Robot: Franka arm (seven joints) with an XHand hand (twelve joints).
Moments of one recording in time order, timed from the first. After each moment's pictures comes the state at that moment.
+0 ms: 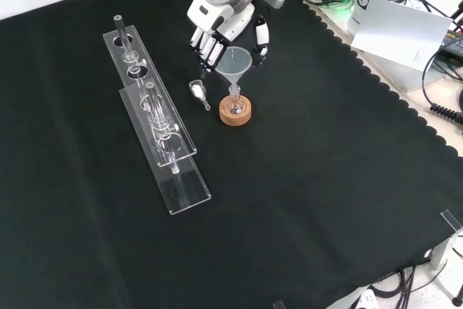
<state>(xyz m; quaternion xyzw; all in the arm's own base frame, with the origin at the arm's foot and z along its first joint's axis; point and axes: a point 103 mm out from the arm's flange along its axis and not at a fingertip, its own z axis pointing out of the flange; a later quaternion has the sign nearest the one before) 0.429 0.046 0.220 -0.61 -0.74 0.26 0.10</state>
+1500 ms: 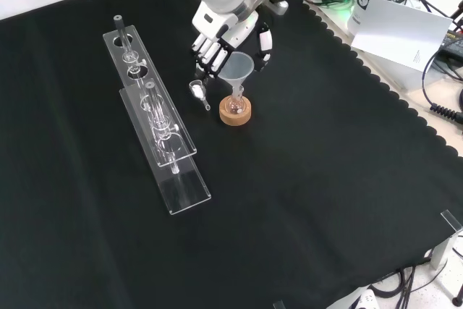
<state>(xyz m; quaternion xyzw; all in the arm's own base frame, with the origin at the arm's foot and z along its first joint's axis) 0.421 0.052 0.205 -0.61 -0.74 0.26 0.10</state>
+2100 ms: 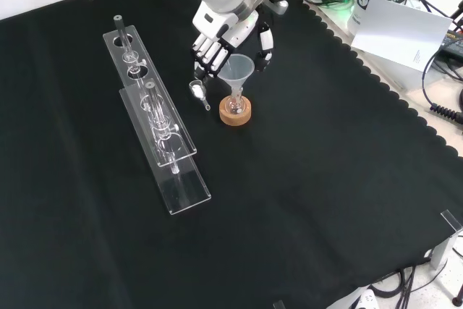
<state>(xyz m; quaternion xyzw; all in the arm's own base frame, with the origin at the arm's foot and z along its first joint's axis) 0.420 0.050 0.204 -0.61 -0.74 0.26 0.11</state>
